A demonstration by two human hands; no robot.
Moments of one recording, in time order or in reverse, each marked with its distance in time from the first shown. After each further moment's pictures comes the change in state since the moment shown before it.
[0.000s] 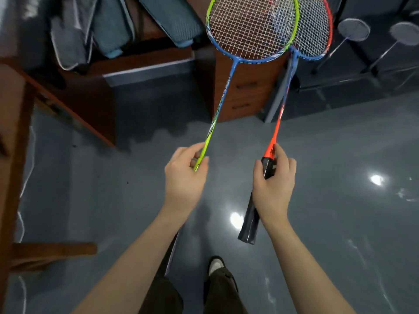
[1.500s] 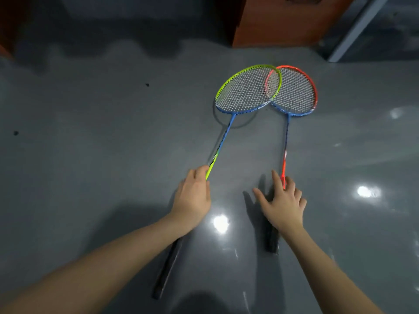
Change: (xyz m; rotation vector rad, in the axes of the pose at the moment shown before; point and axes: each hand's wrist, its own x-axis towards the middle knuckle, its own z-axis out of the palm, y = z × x) left_hand -0.053 -0.685 0.336 0.334 -0.381 -0.083; right_hand 0.023 0.659 0.392 -0.863 -0.336 -0.024
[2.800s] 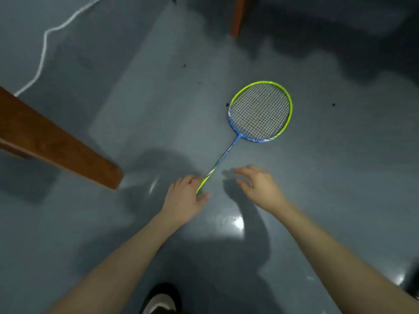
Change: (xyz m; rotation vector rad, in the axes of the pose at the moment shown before) left_hand -0.181 -0.288 -0.259 0.180 -0.008 -0.490; right_hand -0.166 -0.419 0.051 0.094 -0.589 -0.947
